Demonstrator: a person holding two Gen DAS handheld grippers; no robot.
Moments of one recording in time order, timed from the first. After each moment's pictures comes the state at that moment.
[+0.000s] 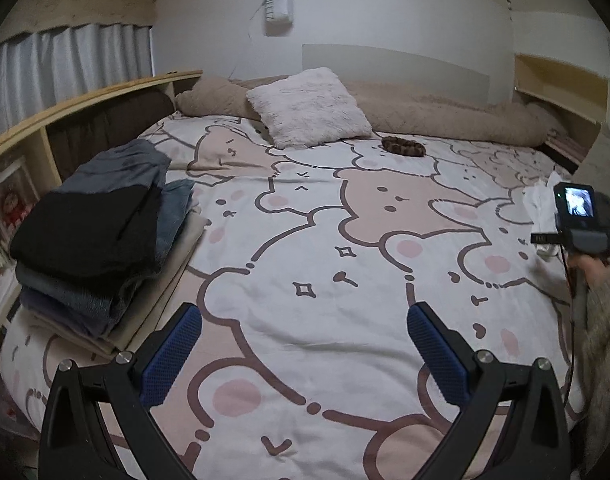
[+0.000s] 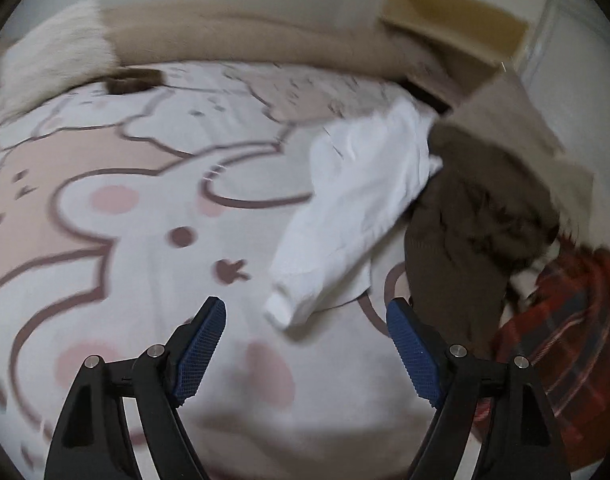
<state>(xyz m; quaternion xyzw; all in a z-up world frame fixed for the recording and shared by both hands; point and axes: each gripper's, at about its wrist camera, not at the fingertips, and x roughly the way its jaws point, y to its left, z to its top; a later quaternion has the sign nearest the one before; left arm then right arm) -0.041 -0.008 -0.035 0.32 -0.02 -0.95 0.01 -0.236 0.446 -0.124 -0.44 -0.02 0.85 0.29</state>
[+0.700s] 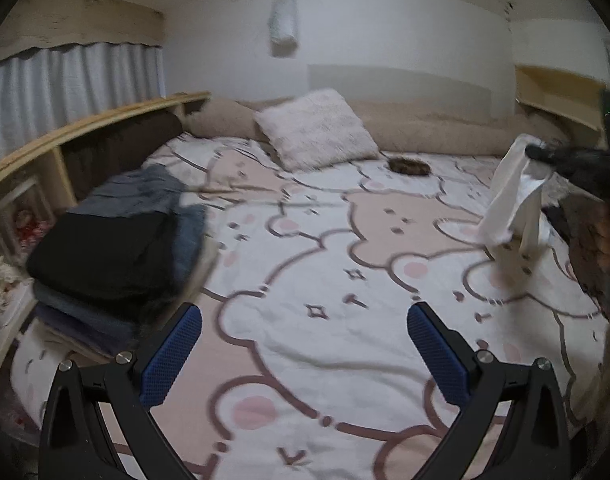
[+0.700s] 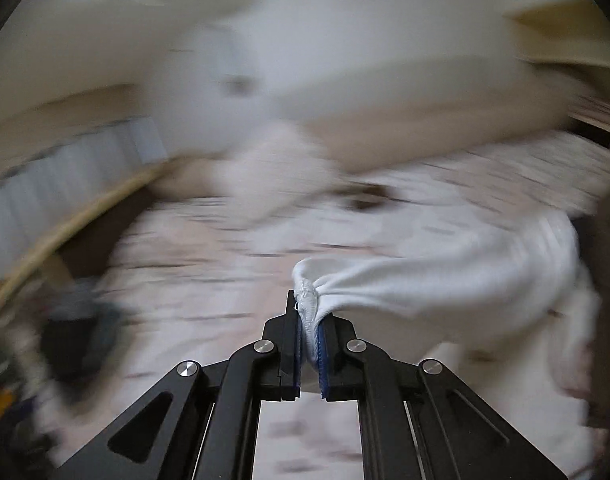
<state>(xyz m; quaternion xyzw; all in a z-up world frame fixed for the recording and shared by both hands) -0.026 -0.027 -0.008 0.27 -0.02 -0.96 0.04 -0.152 0.332 0.028 -0.25 0.14 0.94 -0.19</state>
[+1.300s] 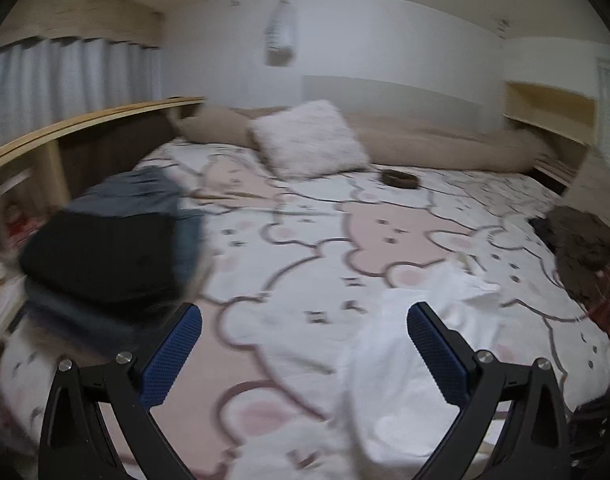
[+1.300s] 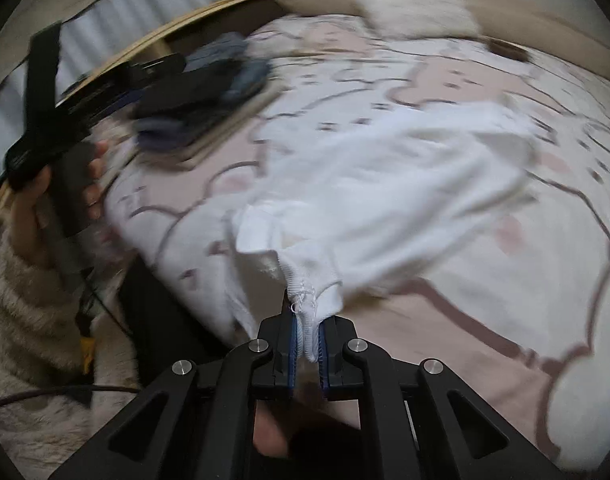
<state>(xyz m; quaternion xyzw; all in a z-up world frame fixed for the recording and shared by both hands) -0.032 -0.032 -0.021 0.27 -0.01 -0.96 -0.02 0.031 0.217 -0.081 -0.47 0.03 0.83 -0.29</state>
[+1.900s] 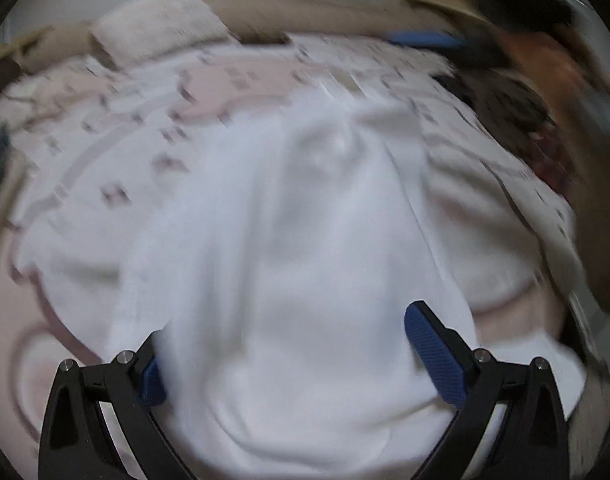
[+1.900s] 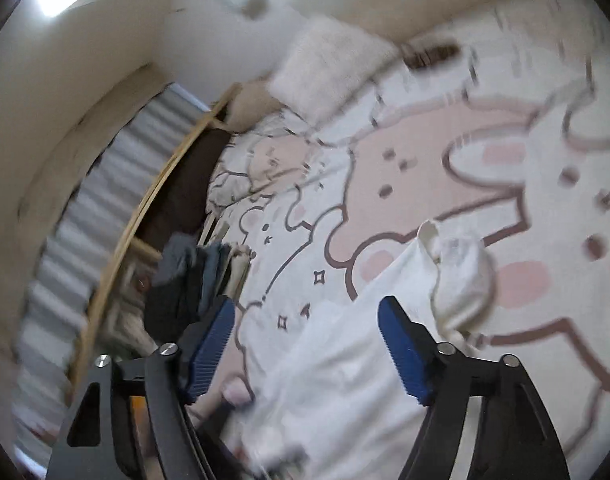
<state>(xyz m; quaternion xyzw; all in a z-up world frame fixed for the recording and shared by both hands) -0.067 0.067 -0.163 0.45 -0.05 -0.86 -0.23 -0.208 0.324 -0.056 -0.44 0.32 0.79 -0.27</state>
